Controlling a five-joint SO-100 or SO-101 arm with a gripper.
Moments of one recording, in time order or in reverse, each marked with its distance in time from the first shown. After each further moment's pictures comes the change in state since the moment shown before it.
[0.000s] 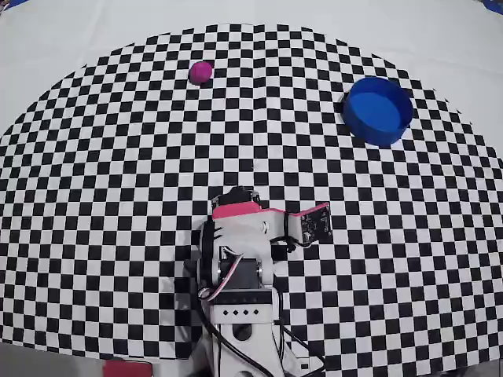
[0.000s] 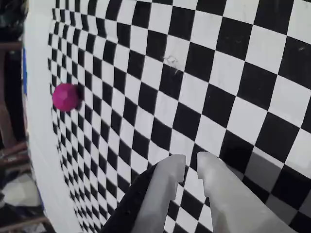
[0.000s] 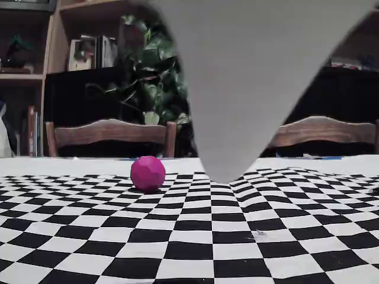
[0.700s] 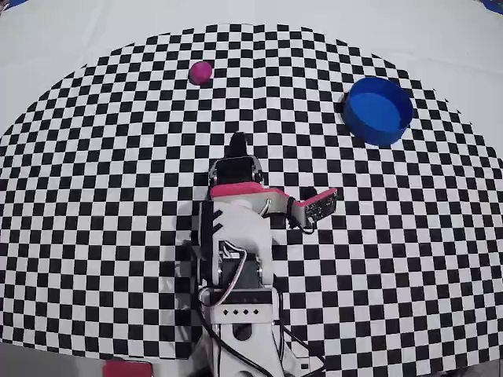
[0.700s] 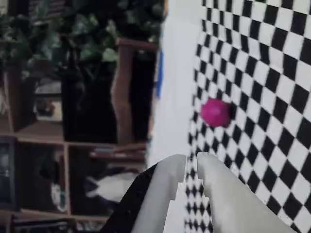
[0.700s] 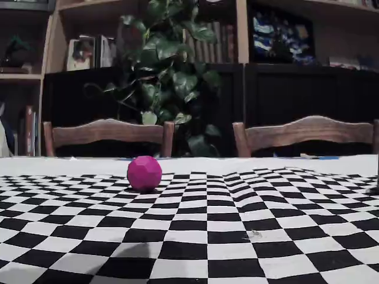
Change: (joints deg) arm 0.9 -0.2 0.0 -31.0 -0.5
